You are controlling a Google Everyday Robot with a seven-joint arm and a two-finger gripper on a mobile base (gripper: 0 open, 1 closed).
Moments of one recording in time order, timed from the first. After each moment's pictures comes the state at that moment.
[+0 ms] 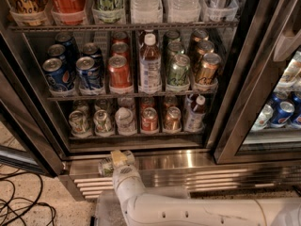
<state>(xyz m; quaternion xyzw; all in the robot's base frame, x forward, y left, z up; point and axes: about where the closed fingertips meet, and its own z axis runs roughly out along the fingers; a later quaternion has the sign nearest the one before) 0.523 0.107 0.590 -0.63 0.50 -0.27 0.53</state>
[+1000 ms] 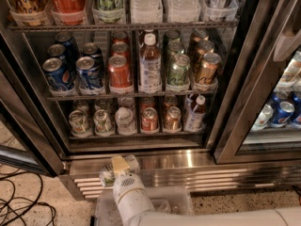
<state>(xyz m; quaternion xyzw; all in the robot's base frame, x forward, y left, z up) 0.469 0.086 0.636 -0.66 0.47 -0.32 0.50</state>
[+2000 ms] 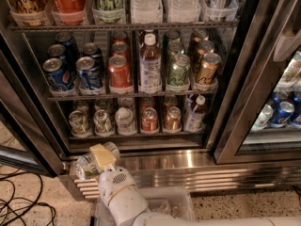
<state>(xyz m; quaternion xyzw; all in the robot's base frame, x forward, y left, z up) 0.458 0.138 0.725 -0.57 0.41 -0.26 0.67</state>
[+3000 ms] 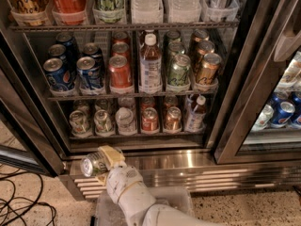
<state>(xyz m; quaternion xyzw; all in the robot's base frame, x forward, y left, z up) 0.474 0.123 0.704 -0.51 0.47 -0.15 0.70</state>
